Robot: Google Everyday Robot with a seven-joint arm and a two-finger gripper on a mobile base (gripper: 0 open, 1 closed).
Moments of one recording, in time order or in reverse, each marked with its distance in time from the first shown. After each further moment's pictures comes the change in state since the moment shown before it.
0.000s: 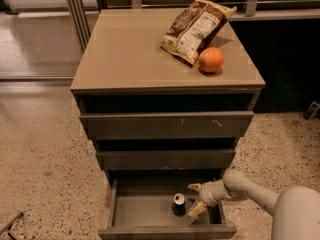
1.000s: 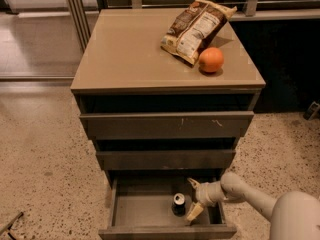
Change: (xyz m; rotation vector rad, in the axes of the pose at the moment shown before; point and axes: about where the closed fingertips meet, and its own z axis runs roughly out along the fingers) arm -0.004 -0.010 0.020 0.043 -0.053 -0.046
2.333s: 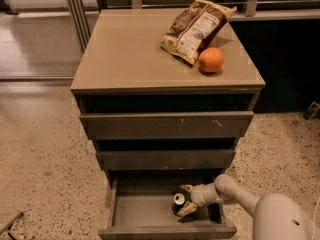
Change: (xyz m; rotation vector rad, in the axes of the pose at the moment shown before) arm 0.018 -0.011 0.044 -0.021 -0.033 0.017
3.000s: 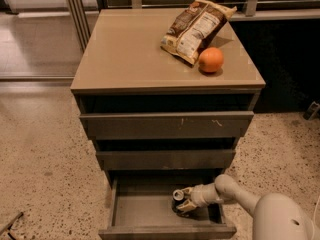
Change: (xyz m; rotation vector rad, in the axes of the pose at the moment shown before) arm 0.000 0.000 0.000 0.000 0.000 0.000
